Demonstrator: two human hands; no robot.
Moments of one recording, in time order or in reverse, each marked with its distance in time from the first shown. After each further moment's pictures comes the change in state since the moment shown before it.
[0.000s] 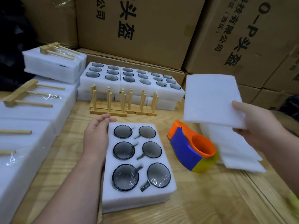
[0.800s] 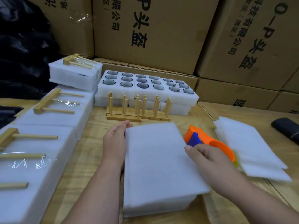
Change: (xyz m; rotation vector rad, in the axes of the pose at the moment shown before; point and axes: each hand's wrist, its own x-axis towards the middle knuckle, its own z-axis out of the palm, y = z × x) left_hand -0.005 0.004 0.001 0.047 -0.004 -0.019; right_hand -0.115 0.068 0.082 -0.475 -0.502 -0.257
